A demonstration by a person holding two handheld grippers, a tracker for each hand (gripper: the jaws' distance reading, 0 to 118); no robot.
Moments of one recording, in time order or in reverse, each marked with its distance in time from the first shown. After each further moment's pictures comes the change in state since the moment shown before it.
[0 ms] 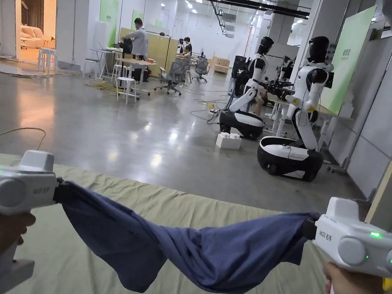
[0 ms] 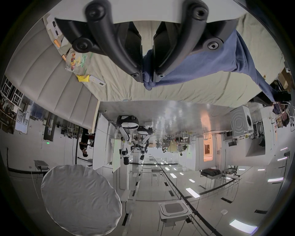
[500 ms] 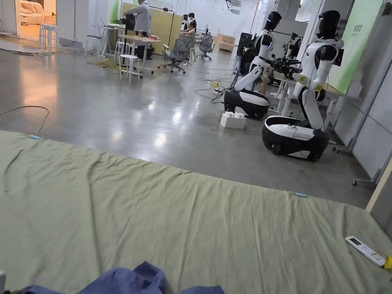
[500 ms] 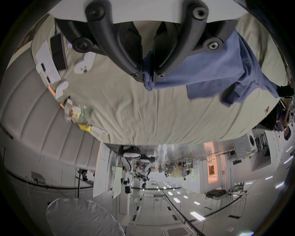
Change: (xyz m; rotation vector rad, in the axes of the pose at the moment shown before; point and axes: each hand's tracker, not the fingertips) left arm -0.036 -0.232 0.045 -0.237 -0.005 0.107; right arm 0.009 -0.222 0.050 -0.280 -0.008 0.000
